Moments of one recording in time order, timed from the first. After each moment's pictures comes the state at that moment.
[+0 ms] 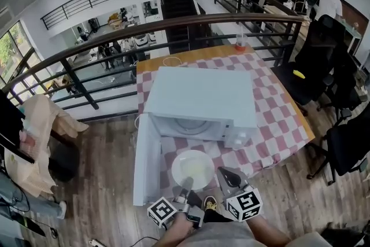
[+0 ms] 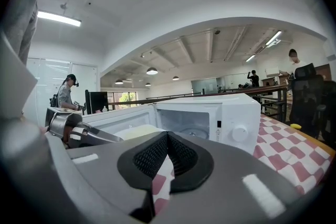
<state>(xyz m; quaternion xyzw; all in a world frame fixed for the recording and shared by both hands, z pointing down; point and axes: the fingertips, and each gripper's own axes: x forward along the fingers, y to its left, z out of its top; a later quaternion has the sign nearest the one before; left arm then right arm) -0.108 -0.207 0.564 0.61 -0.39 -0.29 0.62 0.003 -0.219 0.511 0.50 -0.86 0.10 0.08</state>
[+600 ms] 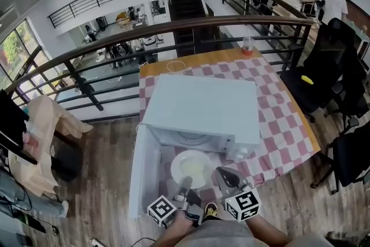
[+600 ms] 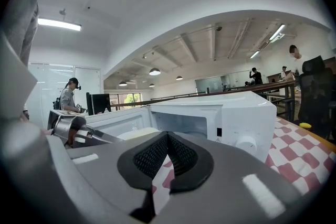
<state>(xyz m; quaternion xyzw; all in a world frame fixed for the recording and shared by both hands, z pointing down) -0.094 -0.269 0.569 0.60 -0.42 -0.30 0.61 0.018 -0.282 0.510 0.48 -0.87 0.10 0.07</state>
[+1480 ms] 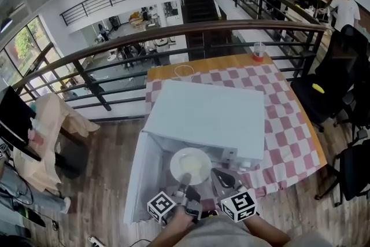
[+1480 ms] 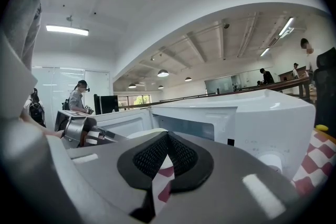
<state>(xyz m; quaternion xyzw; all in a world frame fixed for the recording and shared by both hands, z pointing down) -0.095 -0.327 0.578 0.58 -0.46 -0.31 0.59 0.006 -0.331 0.514 0.43 -0.90 0.09 0.06</state>
